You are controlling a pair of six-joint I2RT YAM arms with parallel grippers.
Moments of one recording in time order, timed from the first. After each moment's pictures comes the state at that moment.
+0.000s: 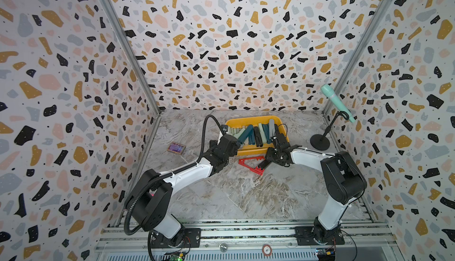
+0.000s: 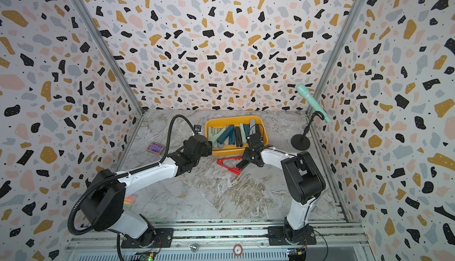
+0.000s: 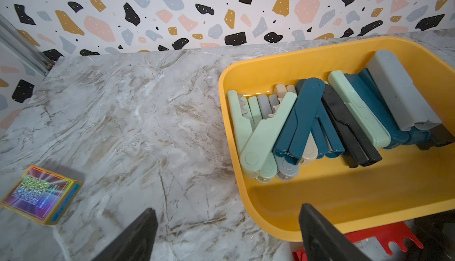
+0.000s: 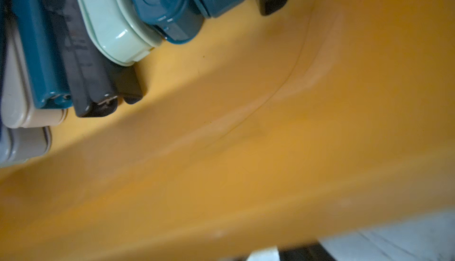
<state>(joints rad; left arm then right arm) -0.68 1.54 0.96 -0.06 -0.55 -0.32 0.45 1.78 1.01 -0.29 0.05 0.73</state>
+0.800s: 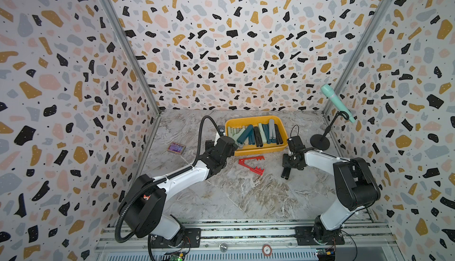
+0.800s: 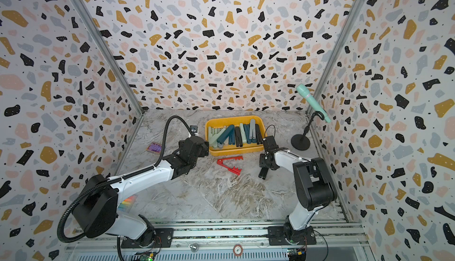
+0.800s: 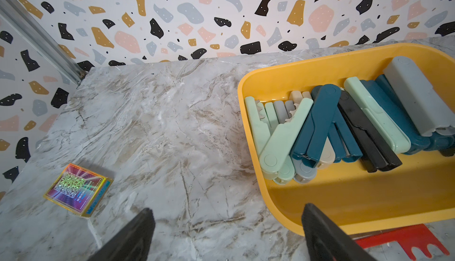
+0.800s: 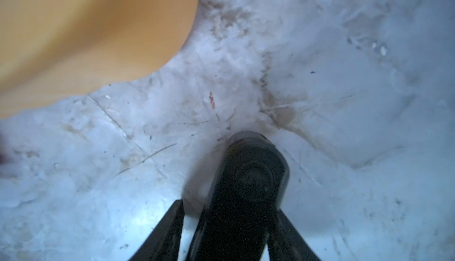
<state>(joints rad) -0.68 1.48 0.92 -0.06 -0.61 -0.30 0.27 1.67 0.89 -0.40 0.07 0.31</state>
